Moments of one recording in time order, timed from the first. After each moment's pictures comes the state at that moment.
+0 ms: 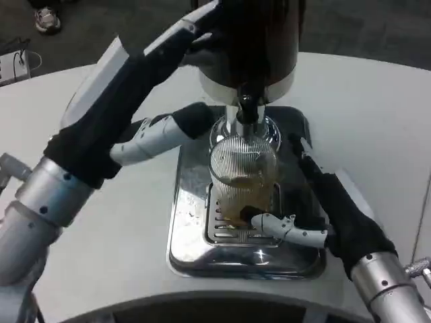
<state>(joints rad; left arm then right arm) -0.55 0.44 0.11 -0.03 0.01 -0.44 -0.35 -0.33 -0.15 0.10 -0.20 -0.34 0.25 0.08</state>
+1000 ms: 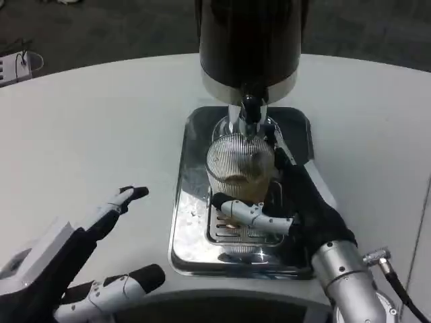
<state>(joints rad) 0.10 0.50 0.22 -0.28 0.28 -0.31 -0.27 -0.45 -0.05 0.17 -0.01 -0.33 0.21 -0.03</state>
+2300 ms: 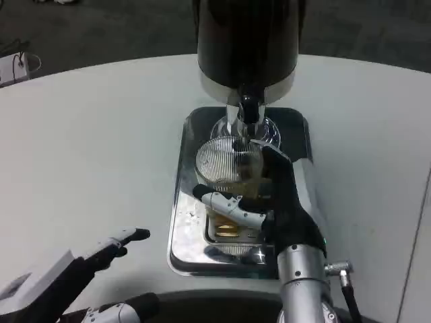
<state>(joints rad) 0.19 0.57 0.22 -0.32 0.24 -0.23 -0.36 -0.50 0.10 0.25 0.15 -0.45 0.17 -0.40</state>
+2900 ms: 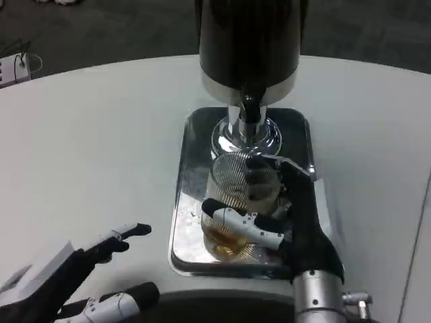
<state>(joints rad) 0.14 0.57 0.21 -0.28 0.23 -0.23 -0.36 -0.34 0.09 0.27 0.01 -0.44 0.13 -0.41</state>
